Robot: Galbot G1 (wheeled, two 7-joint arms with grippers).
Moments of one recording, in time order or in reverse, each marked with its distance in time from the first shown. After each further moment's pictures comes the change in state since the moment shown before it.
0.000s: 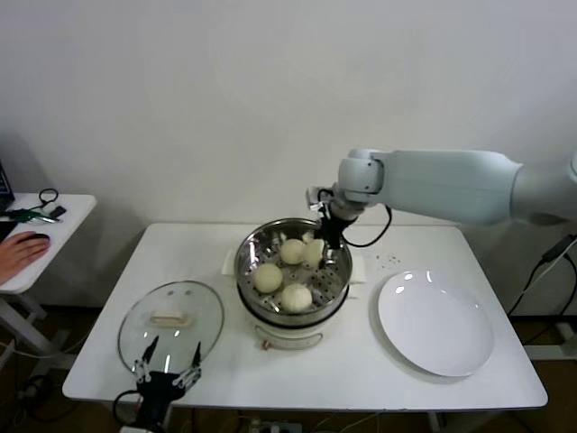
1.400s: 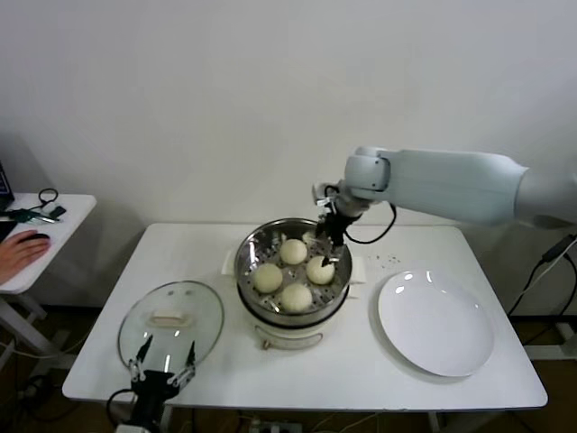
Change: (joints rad) left arm -0.013 0.017 -0.017 0.020 0.013 -0.003 -0.016; right arm 0.007 -0.071 0.063 -0.010 -0.017 0.072 -0.033
